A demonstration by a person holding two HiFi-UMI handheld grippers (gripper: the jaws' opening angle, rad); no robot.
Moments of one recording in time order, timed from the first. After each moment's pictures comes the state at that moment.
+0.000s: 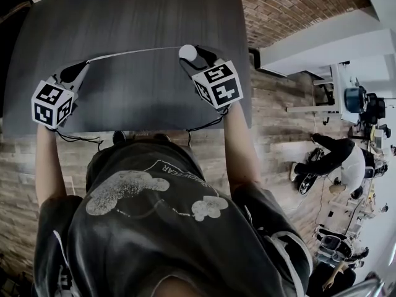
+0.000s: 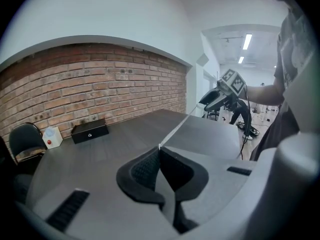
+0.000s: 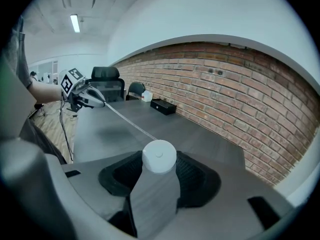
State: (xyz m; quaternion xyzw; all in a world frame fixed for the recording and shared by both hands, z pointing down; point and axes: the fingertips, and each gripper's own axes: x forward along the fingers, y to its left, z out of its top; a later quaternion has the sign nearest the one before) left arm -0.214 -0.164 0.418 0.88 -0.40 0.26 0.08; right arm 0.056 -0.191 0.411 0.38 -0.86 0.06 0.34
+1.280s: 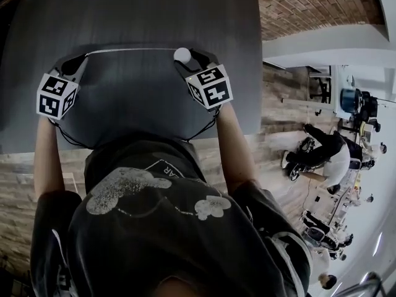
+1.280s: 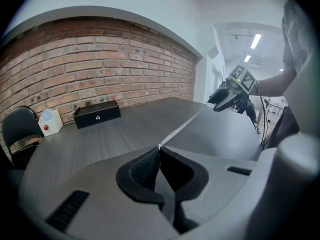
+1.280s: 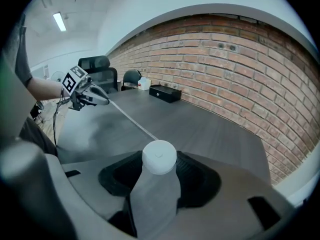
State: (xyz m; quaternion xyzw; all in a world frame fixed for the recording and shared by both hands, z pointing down) left arm -0.295 -0.260 0.496 0.86 -0.40 0.29 0.12; right arm -0.025 -0.258 0.490 0.37 -0.84 0.12 0.37
